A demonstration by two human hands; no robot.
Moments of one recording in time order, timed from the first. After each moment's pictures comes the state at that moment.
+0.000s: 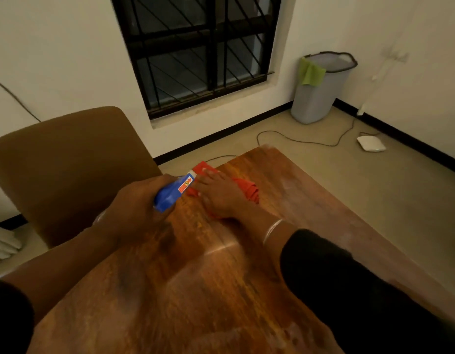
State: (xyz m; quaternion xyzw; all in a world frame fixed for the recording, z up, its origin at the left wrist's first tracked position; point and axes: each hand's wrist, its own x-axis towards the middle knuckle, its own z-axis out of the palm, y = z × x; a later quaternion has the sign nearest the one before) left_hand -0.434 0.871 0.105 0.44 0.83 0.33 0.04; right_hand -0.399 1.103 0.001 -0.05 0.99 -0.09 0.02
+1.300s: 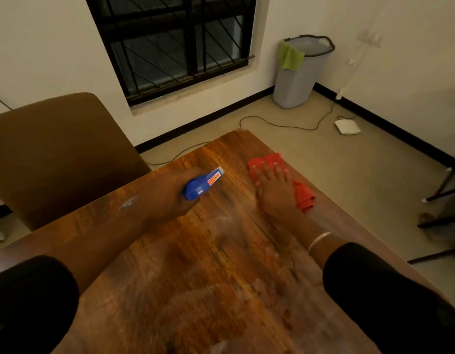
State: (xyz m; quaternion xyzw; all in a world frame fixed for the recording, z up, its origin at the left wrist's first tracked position) left_hand -0.370 0.937 0.111 0.50 0.79 0.31 0.15; right_hand -0.227 1.200 -0.007 0.27 0.96 -0.07 -0.04
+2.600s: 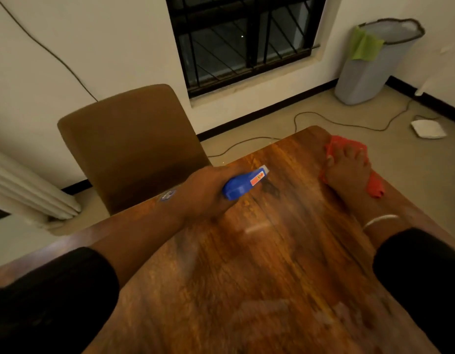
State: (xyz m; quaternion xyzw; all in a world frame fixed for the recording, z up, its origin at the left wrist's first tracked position) left_hand -0.408 0.868 0.129 0.49 0.81 0.30 0.14; right_hand -0.327 1.231 -0.017 0.42 0.90 -0.11 -0.06
